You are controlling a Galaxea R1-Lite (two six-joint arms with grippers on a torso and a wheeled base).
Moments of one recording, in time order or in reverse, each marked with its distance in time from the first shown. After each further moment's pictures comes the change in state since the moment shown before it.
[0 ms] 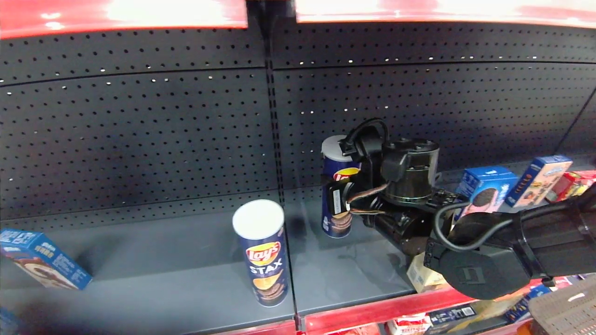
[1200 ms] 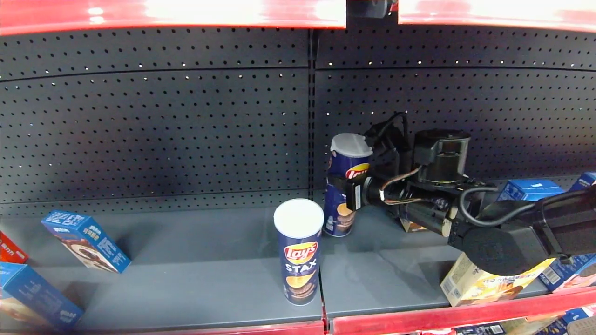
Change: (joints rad) left arm -0.001 0.000 0.000 0.000 0.000 0.000; right arm -0.150 -0.040 0.038 -0.003 0.418 -0.003
